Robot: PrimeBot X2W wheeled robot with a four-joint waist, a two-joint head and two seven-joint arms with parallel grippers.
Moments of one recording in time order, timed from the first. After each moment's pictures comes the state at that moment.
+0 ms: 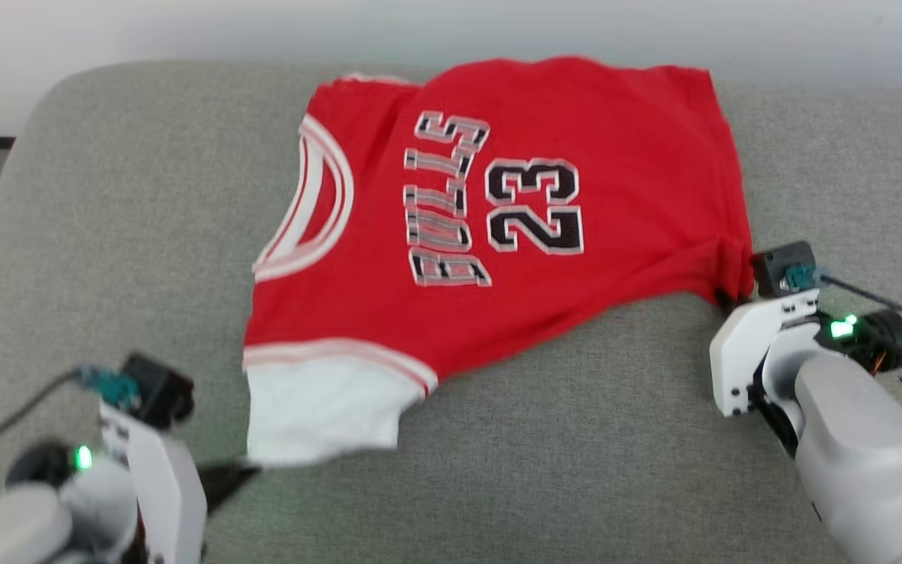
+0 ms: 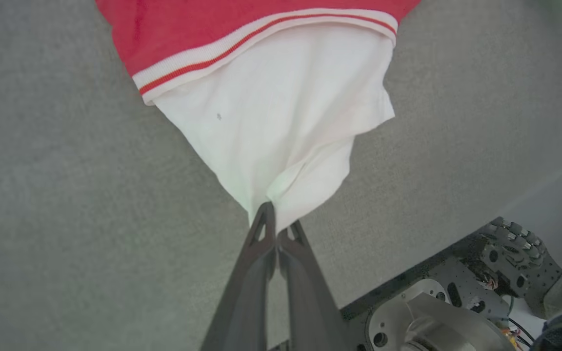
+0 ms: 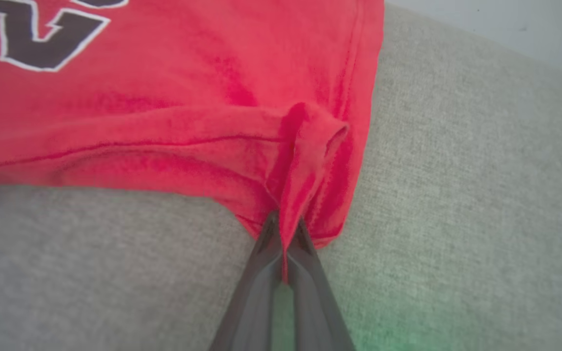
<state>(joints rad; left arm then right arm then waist) -0.79 1.13 -1.28 -0.12 -1.35 0.09 0.23 -0.85 -0.14 0.27 1.23 0.13 0.13 -0.07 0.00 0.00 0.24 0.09</state>
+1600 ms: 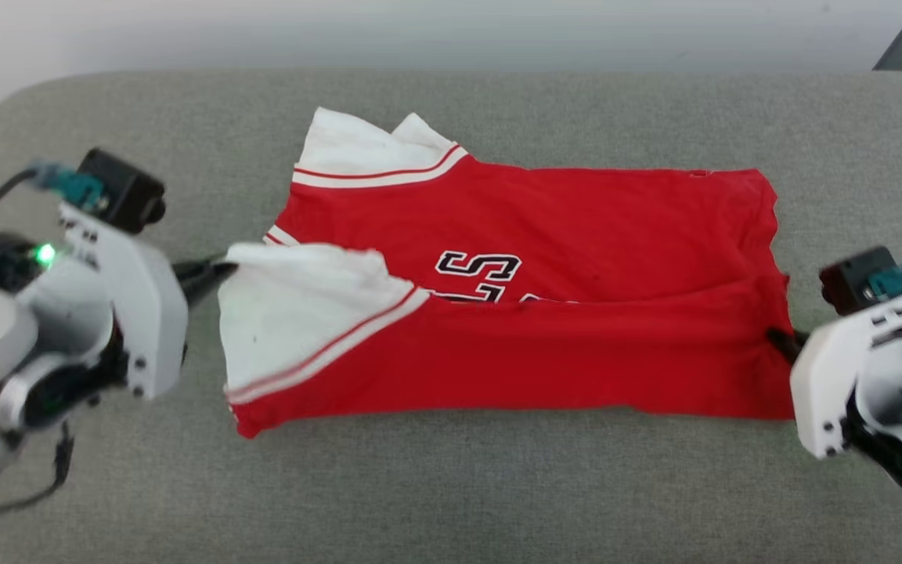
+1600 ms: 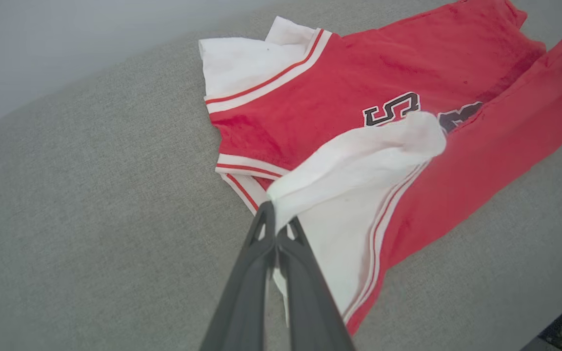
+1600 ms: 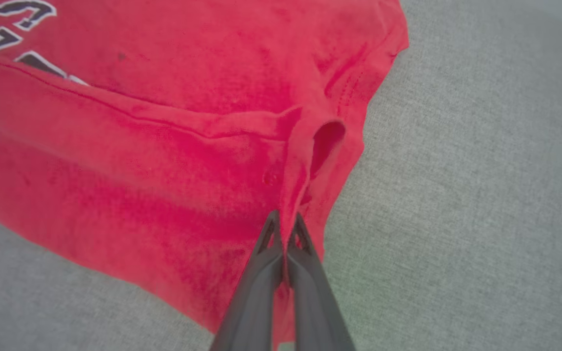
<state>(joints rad) -0.99 1.02 -1.11 0.05 -1.23 0.02 0.35 -0.40 -0.46 0.28 0.17 0.45 0.13 0.62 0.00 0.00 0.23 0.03</state>
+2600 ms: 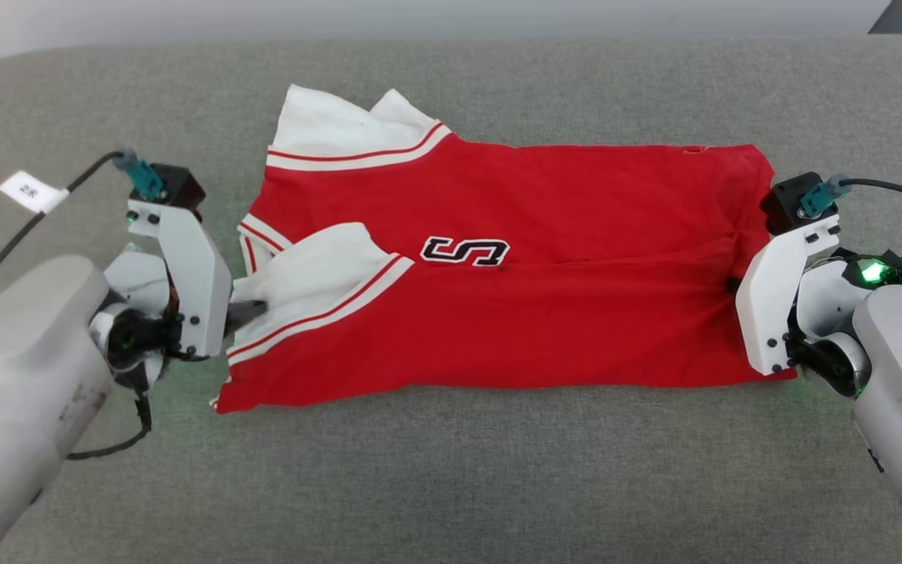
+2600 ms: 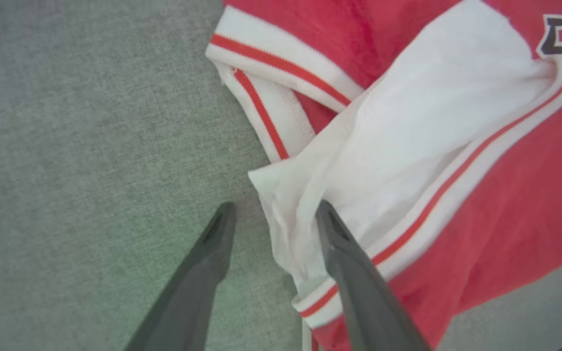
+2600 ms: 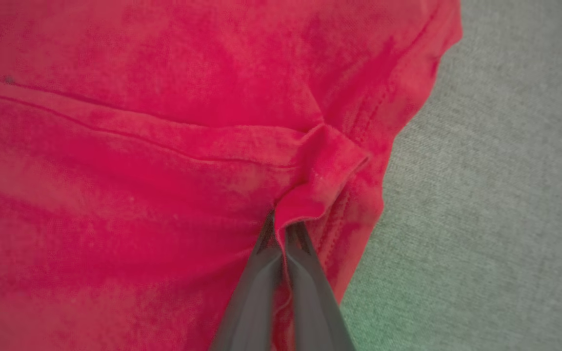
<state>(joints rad) -1.11 0.62 -1.23 0.81 -1.36 -0.13 0.55 -0.81 -0.36 0.54 0.72 0.53 0.13 0.54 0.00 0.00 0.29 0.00</state>
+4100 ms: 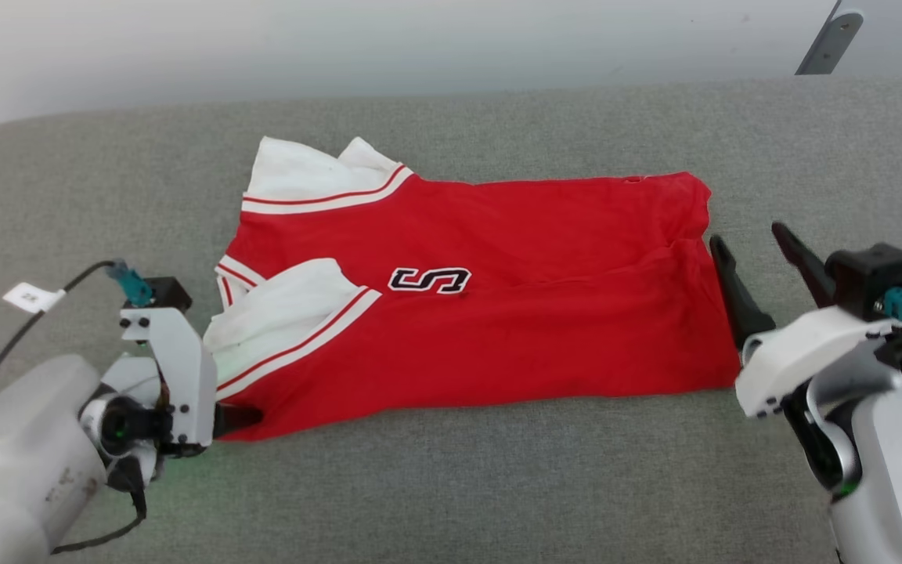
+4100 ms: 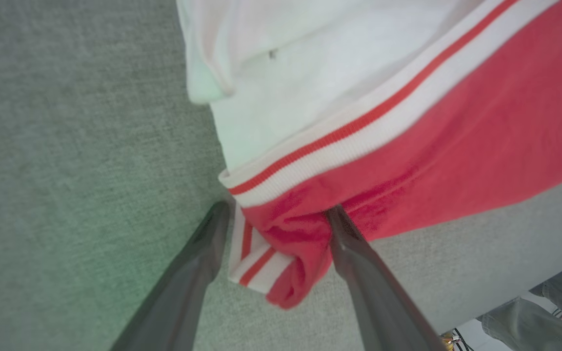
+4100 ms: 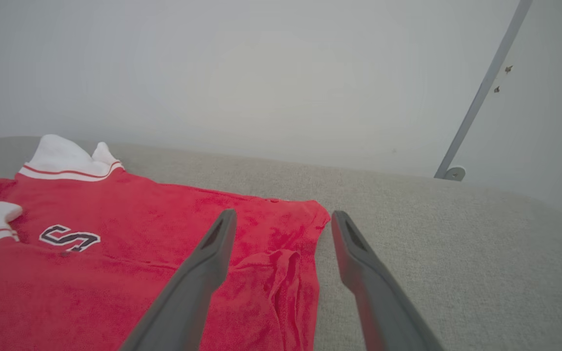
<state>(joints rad) -0.90 0.68 -1.21 0.74 -1.49 -0.04 0.62 -0.45 -0.18 0.11 0.31 0.22 0.13 0.03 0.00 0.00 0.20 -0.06</state>
